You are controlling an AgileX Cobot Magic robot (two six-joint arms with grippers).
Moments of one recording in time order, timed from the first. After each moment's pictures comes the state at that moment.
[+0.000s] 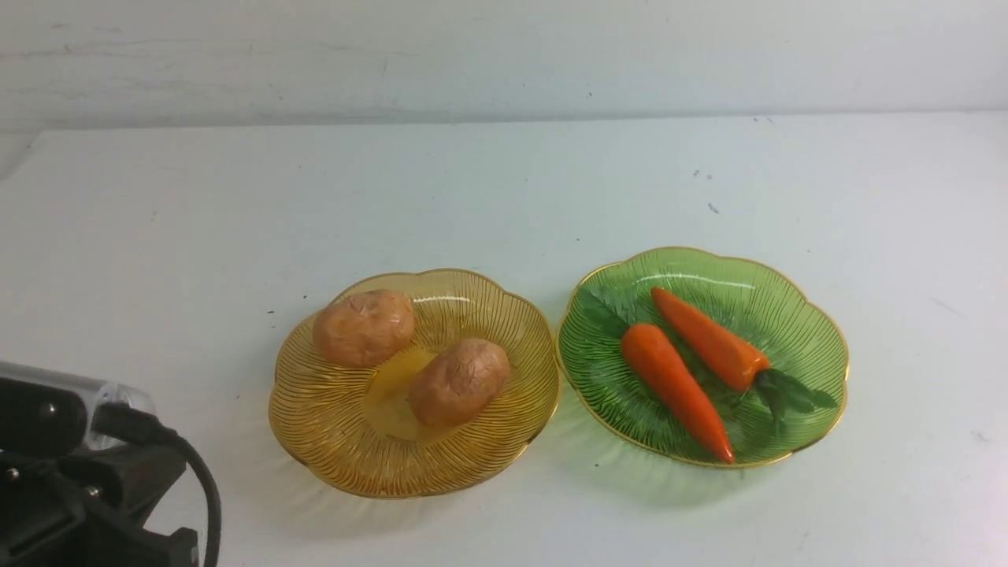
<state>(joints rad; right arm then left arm) 0.02 -0.01 0.03 -0.03 0.39 0.01 -0.27 0.55 -0.39 -0.06 0.45 -0.02</state>
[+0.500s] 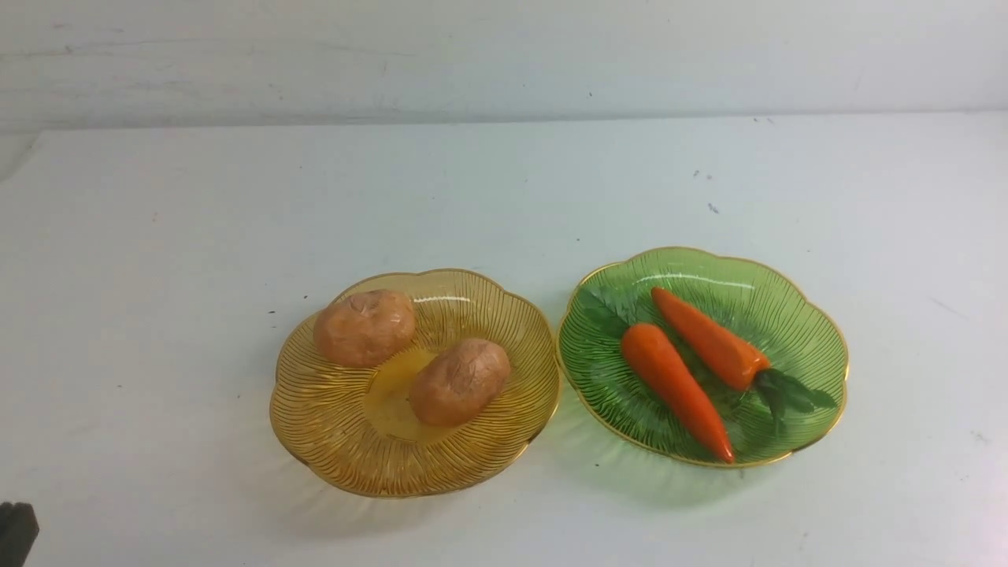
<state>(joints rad) 0.02 -0.01 0.03 -0.03 0.39 0.01 -0.07 -0.01 -0.02 -0.02 0.38 -0.01</state>
